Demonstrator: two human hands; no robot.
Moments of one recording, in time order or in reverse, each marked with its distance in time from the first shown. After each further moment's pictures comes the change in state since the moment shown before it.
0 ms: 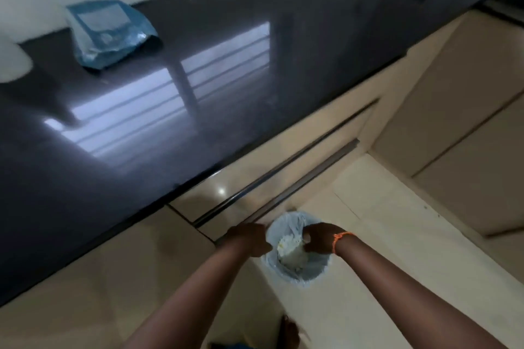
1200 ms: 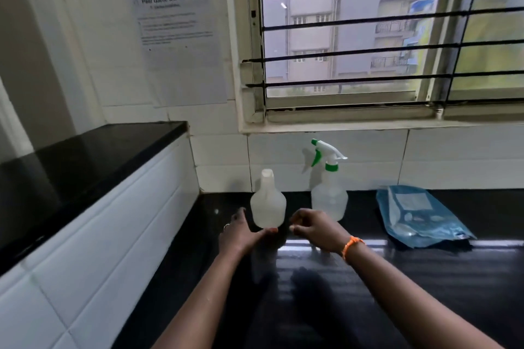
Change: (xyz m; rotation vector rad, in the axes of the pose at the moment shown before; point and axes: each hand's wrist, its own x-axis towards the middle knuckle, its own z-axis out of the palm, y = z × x) left_hand -0.181 -0.525 -0.125 -0.867 1.124 -0.611; right_hand 0.039 -0.584 -0.227 0.128 0.512 -0.857
